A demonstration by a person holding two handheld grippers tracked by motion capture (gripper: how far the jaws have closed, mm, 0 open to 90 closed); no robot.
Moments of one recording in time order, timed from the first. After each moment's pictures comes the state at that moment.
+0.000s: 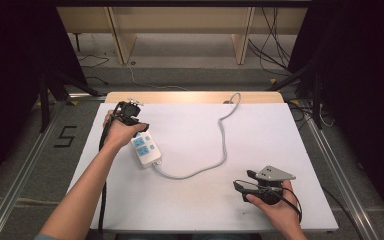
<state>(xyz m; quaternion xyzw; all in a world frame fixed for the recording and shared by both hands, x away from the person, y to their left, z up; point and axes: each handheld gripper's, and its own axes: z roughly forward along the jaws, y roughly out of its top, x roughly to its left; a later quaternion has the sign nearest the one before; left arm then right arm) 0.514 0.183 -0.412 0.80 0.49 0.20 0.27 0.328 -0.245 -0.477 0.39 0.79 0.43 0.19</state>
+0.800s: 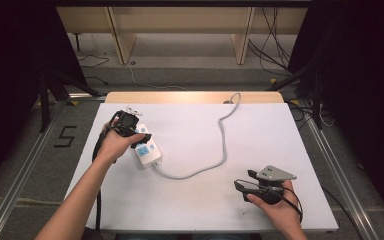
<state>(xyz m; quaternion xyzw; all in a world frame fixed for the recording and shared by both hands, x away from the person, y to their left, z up) 0.478 0.183 -0.414 0.81 0.47 0.19 0.29 0.328 -0.247 -0.476 0.39 0.79 0.43 0.19</state>
